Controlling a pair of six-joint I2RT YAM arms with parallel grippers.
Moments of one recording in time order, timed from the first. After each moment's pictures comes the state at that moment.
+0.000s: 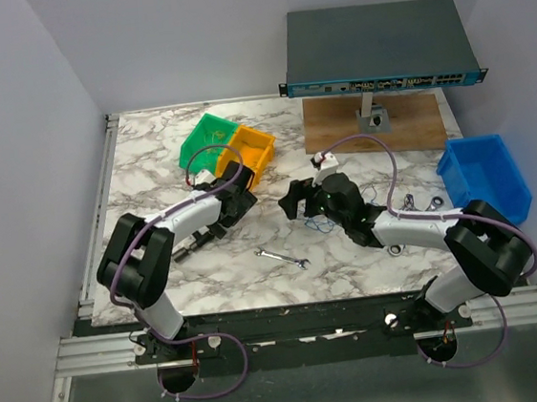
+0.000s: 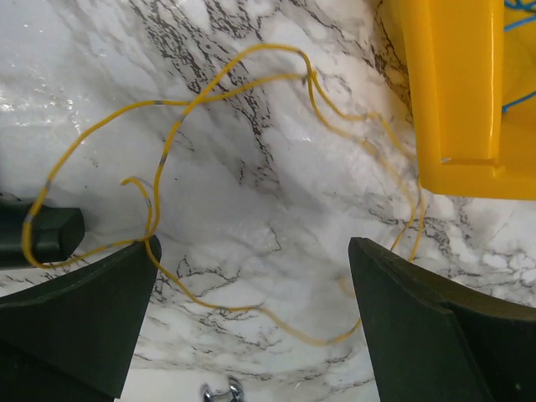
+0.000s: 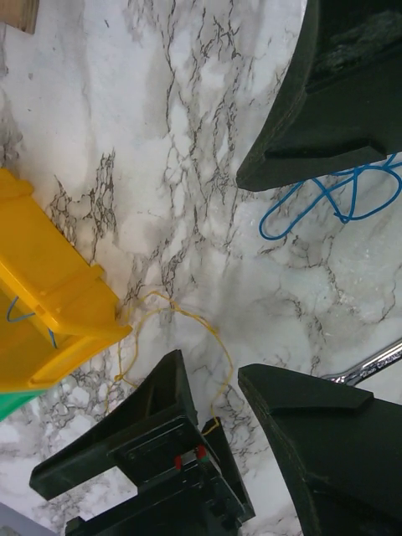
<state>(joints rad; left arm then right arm) -0.54 1.67 1.00 -0.49 -0.35 -1.25 0.75 1.50 0.66 0.48 0.15 0.42</state>
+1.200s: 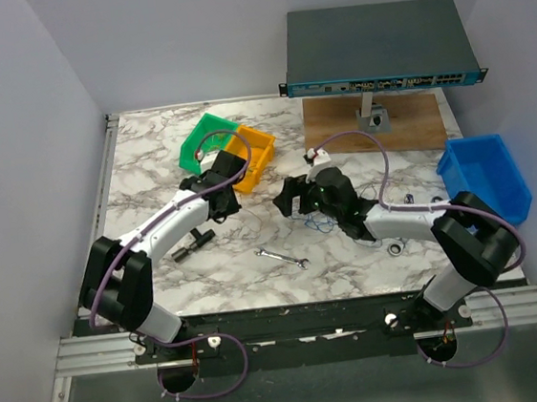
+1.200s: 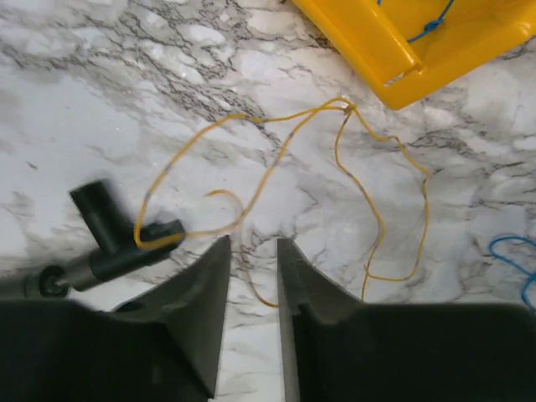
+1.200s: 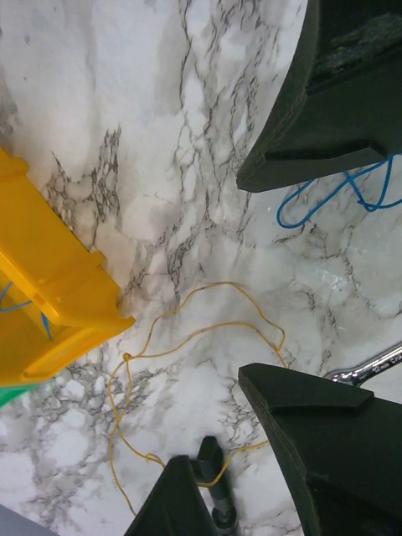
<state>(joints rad) -0.54 1.53 1.08 -0.63 -0.35 -0.72 0.73 1.54 0.70 0.49 0.11 0.43</state>
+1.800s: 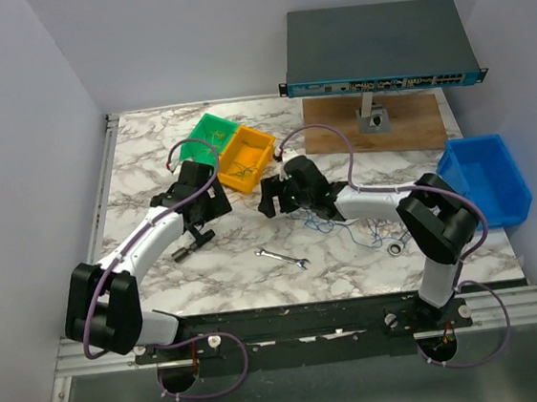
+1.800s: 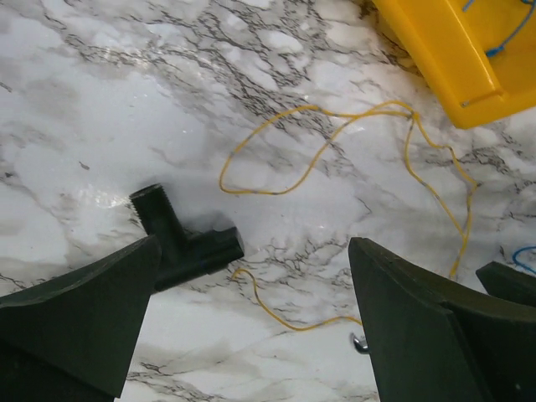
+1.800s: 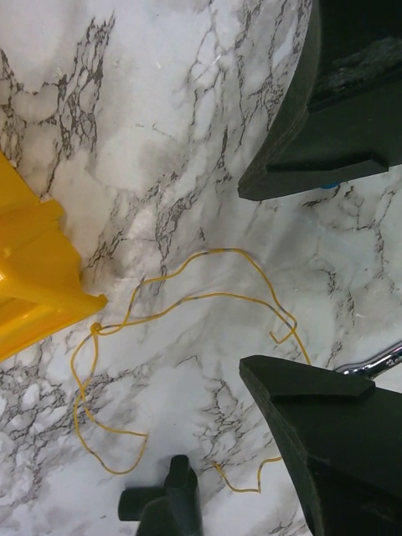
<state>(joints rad) -0.39 1.37 0.90 -0.51 -0.22 -0.62 0.75 1.80 1.02 0.19 -0.04 0.39</state>
